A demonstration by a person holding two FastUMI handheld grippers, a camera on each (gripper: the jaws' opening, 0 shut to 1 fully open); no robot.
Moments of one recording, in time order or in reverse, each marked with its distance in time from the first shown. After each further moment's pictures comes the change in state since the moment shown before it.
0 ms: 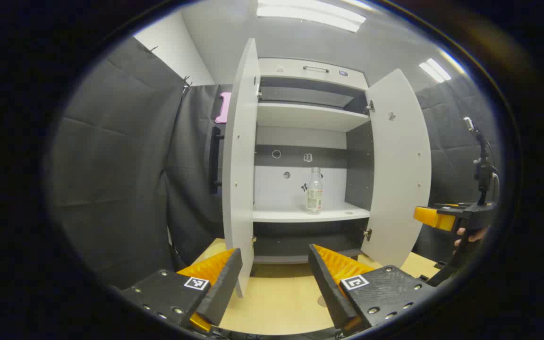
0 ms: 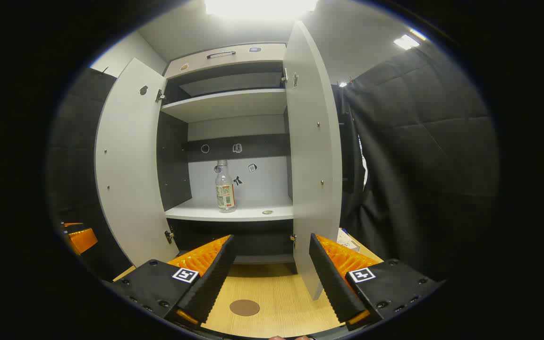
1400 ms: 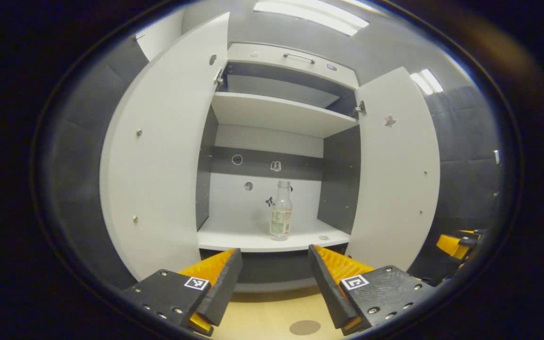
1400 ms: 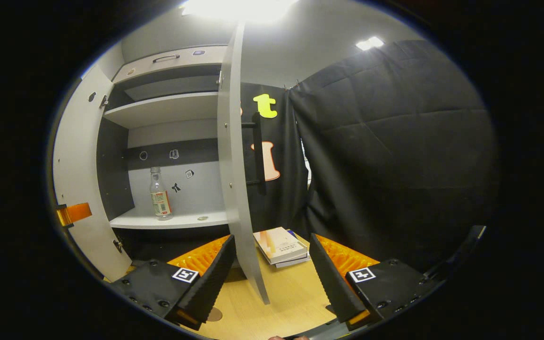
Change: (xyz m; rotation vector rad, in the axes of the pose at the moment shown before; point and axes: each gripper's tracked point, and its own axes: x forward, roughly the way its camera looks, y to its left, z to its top) left arm 0.166 -0.074 0.040 -0.052 -0.033 -0.216; right arm -0.003 -0.114 0.004 0.034 -0.037 -0.348
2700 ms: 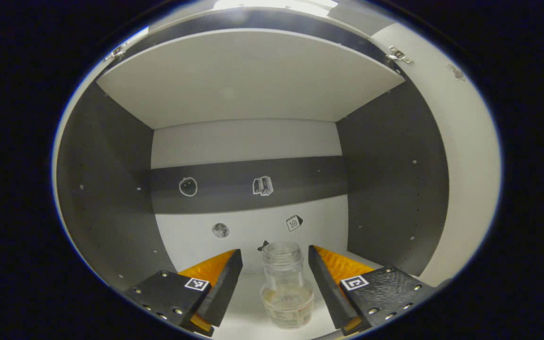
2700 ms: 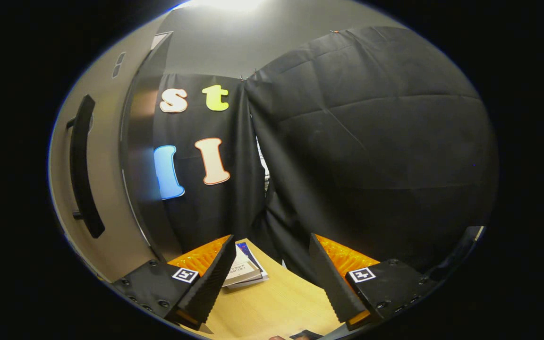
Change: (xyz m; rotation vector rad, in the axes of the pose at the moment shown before) left arm 0.313 -0.013 0.036 0.164 -0.026 -0.004; right arm 0.151 -0.140 0.011 0.070 0.043 -0.212
